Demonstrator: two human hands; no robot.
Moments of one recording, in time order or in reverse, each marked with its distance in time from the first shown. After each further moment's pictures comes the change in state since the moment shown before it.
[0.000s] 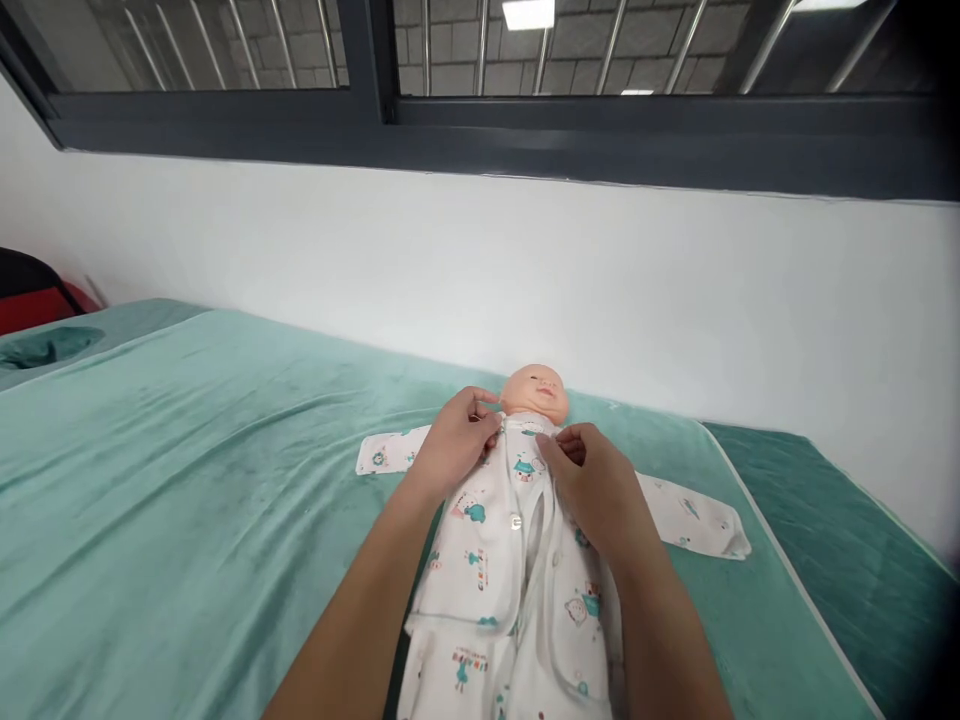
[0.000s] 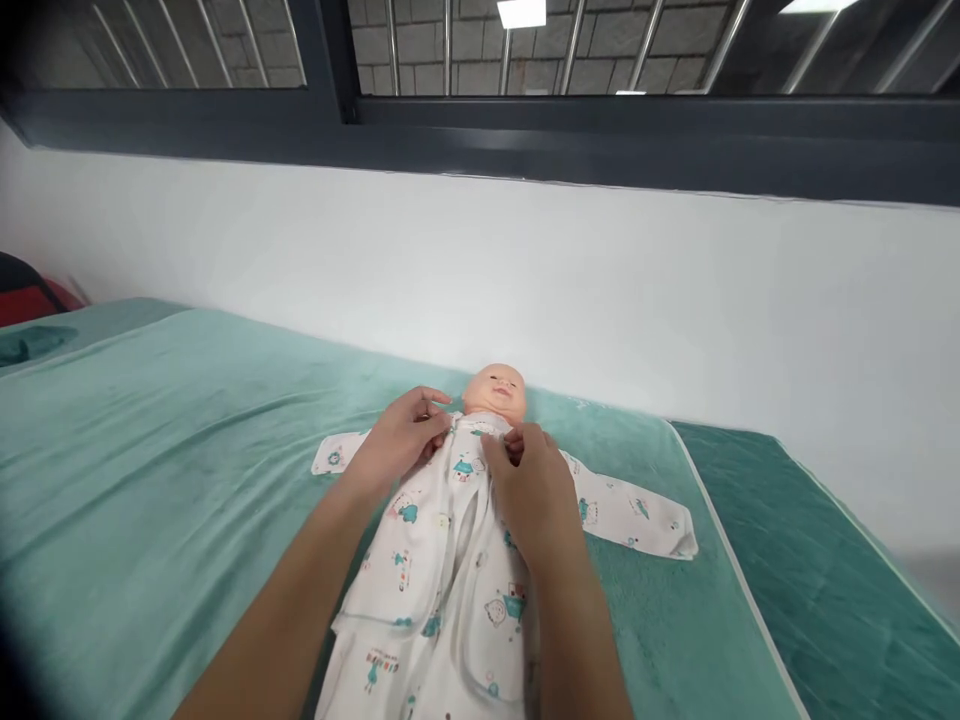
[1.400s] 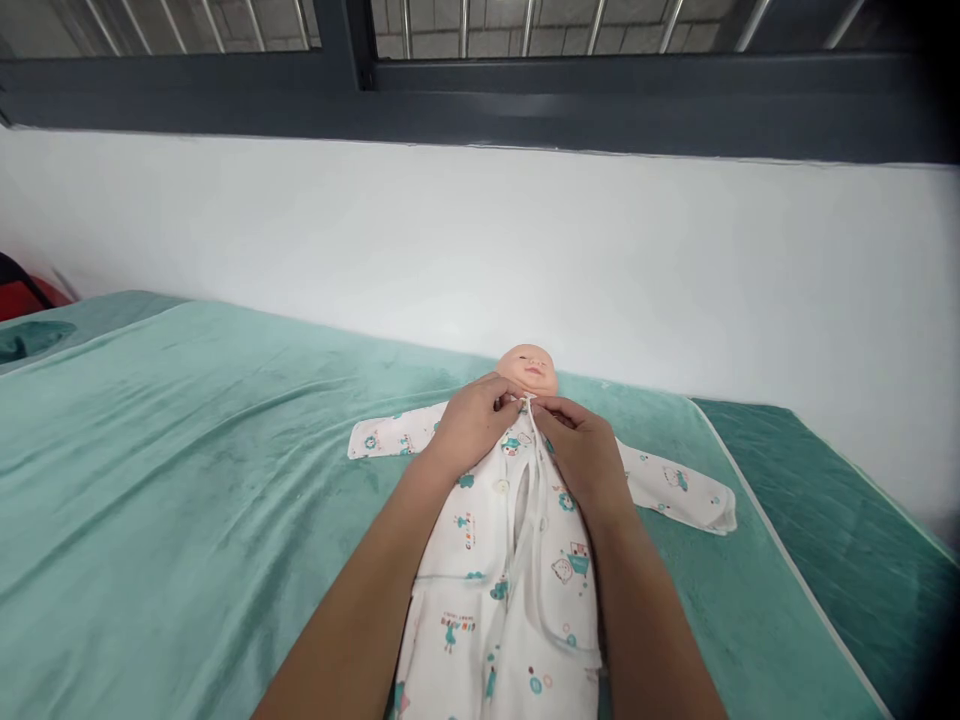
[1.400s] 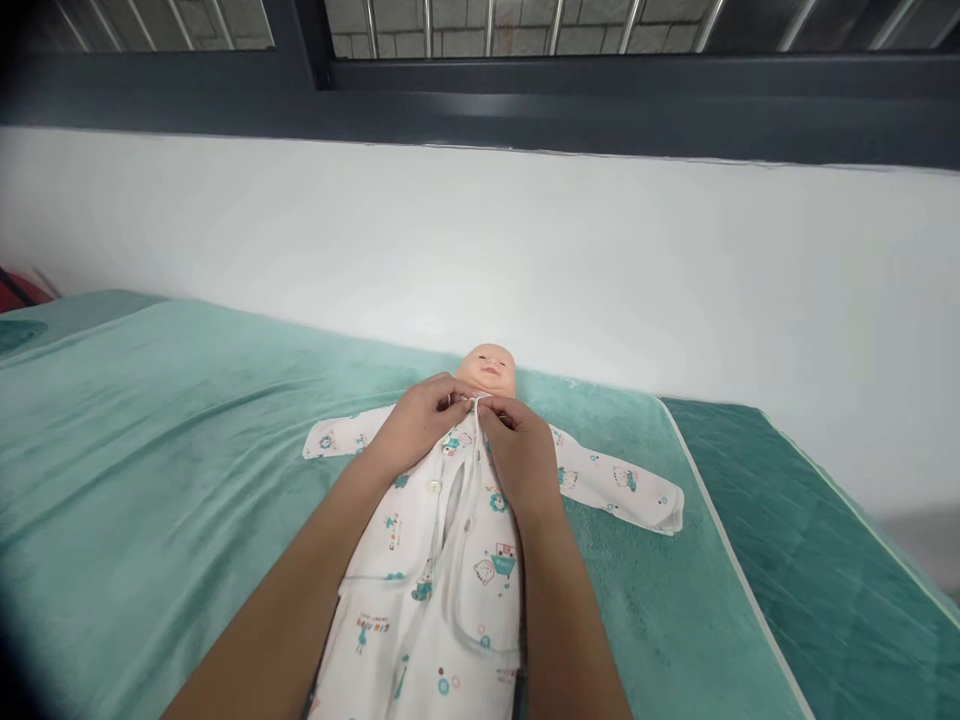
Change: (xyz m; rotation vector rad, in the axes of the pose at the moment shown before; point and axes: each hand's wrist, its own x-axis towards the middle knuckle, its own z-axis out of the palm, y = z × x) left_hand 0.014 0.001 0.020 0.429 -0.053 0.342; right_hand 0.009 0.006 0.010 0.456 0.002 -0.039
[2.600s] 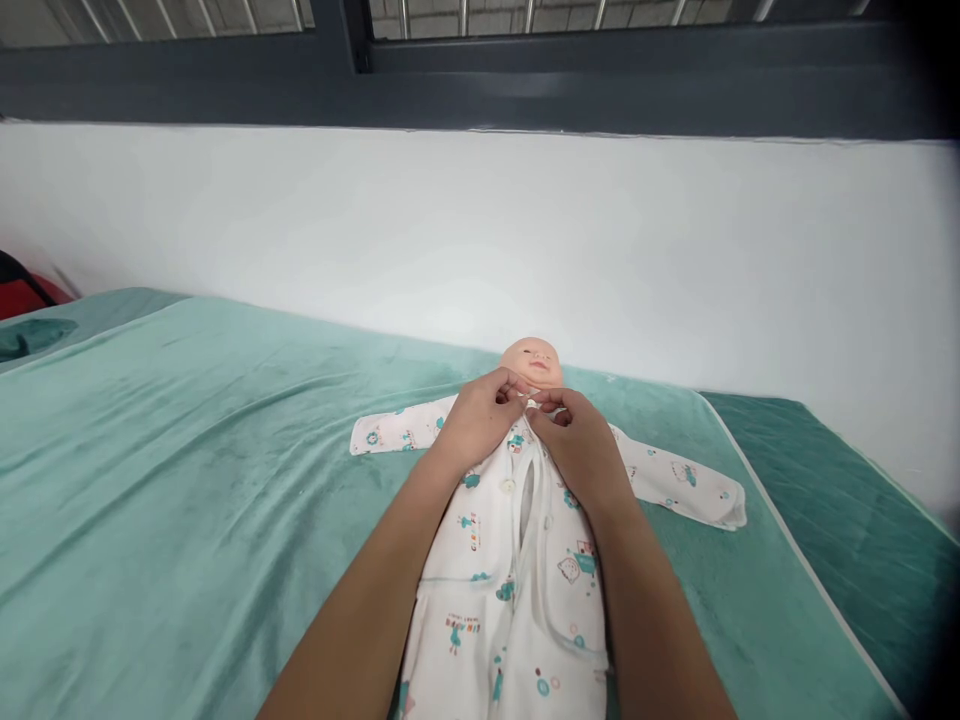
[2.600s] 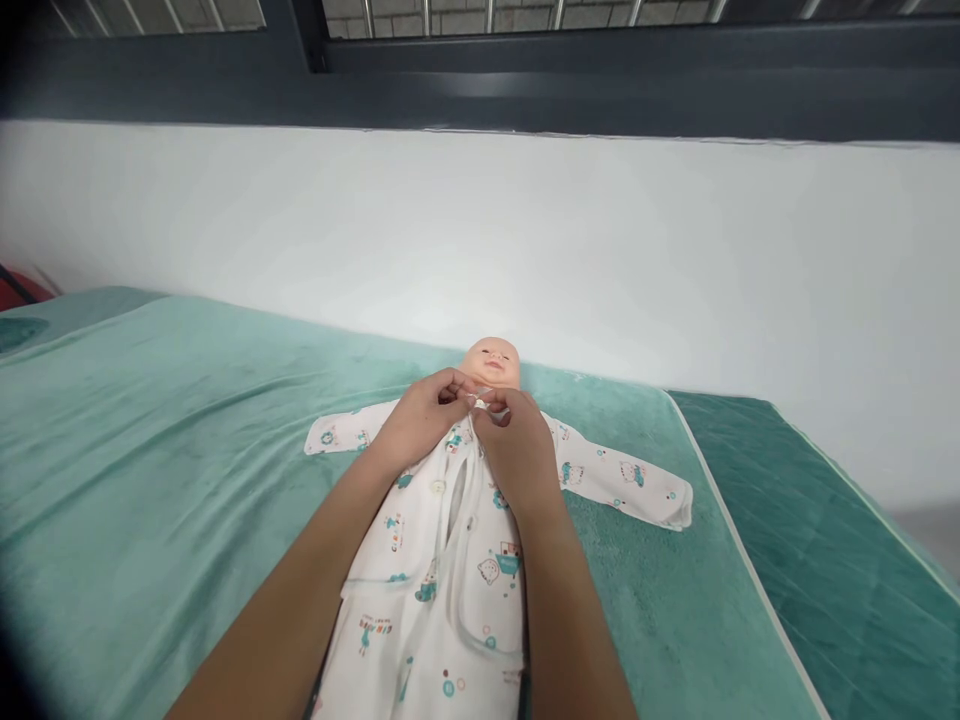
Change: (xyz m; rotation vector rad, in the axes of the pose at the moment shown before) left_hand 0.000 -0.007 0.008 -0.237 0.015 -0.112; right_hand 0.003 0.004 0.007 -0.271 0.015 -0.050
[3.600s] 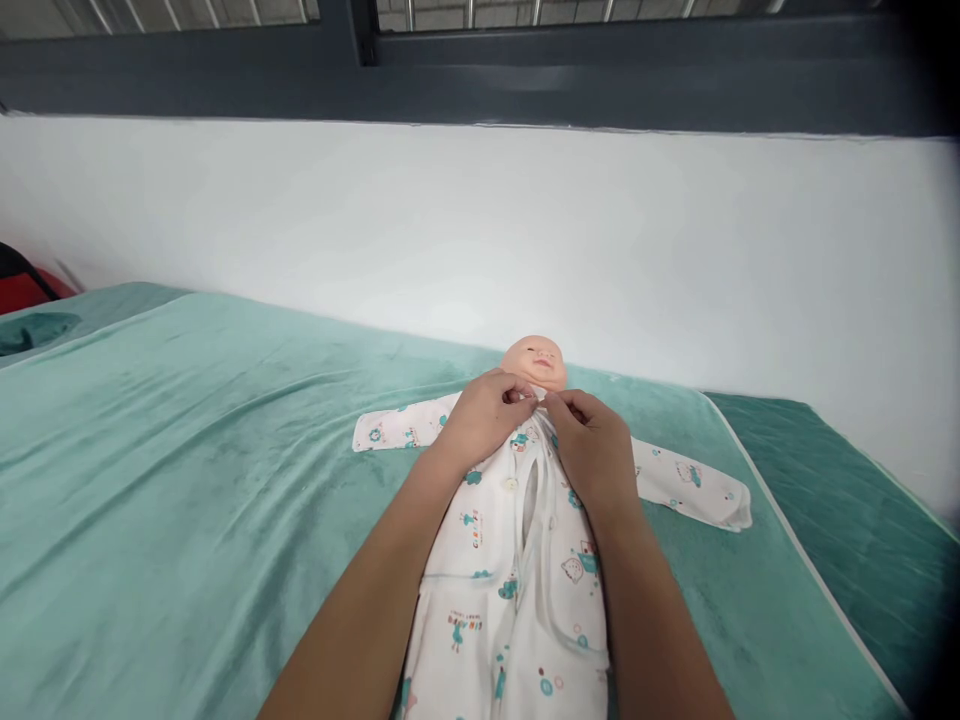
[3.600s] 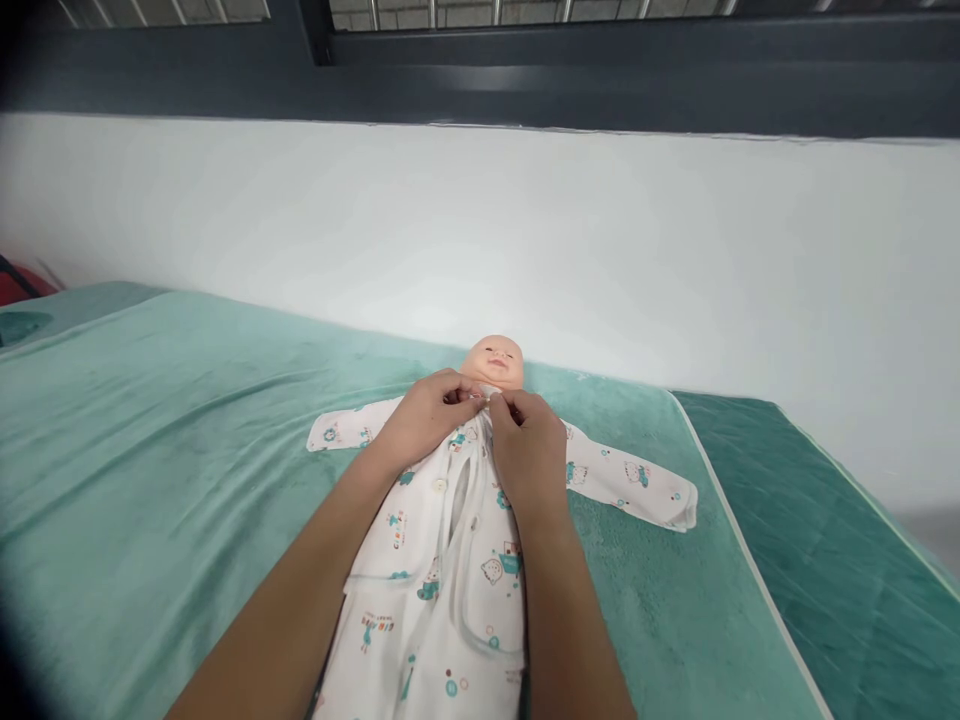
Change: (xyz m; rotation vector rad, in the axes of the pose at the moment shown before) left_hand -0.002 0.011 -0.003 0.130 -0.015 0.009; right_hand -0.006 -0.005 -0.003 -0.014 0.116 -0.005
